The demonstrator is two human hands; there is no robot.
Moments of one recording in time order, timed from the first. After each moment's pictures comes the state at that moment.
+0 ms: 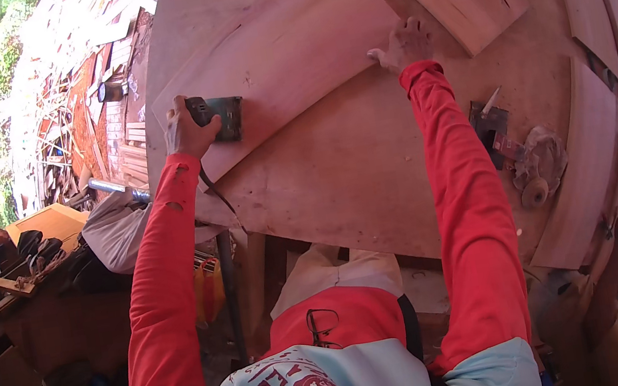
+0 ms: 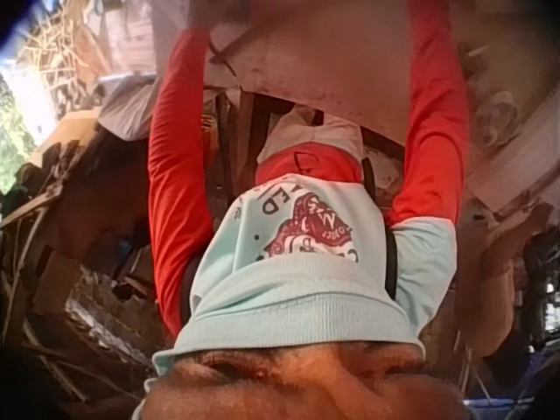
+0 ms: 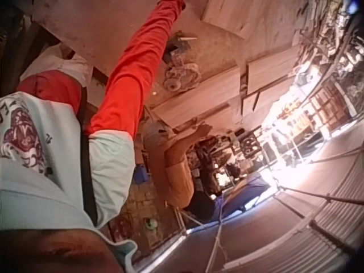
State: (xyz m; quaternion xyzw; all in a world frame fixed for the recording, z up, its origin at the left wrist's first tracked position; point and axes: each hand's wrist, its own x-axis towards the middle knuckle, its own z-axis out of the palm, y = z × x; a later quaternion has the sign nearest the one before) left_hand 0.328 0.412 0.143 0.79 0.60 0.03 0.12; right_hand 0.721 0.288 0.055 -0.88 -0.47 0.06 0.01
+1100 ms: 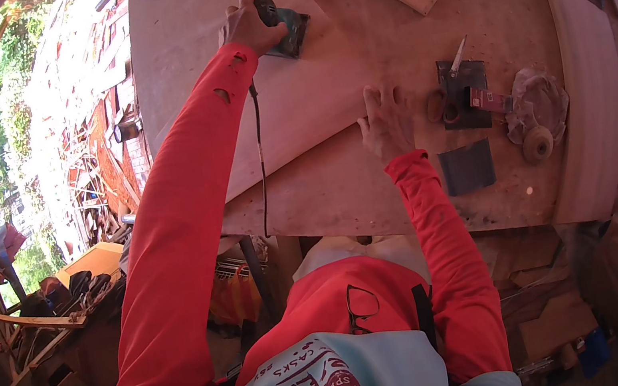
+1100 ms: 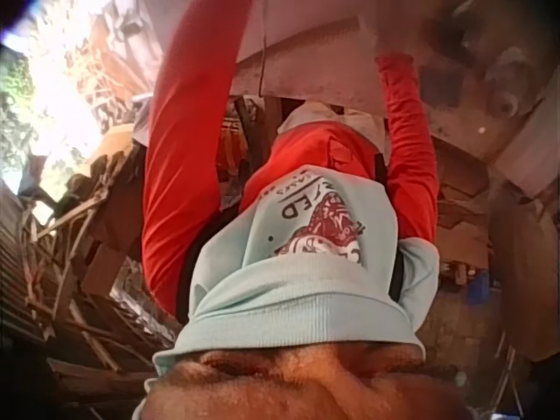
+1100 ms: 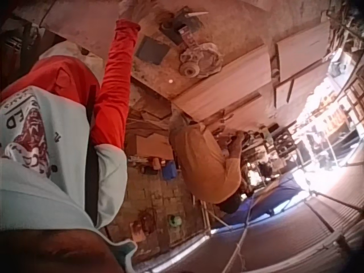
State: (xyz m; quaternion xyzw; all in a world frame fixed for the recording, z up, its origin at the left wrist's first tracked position) left_hand 0.617 0.423 0.147 0.88 0.44 -0.05 0.16; right_hand 0.642 0.130 0.065 -0.85 -0.46 0.12 0.22
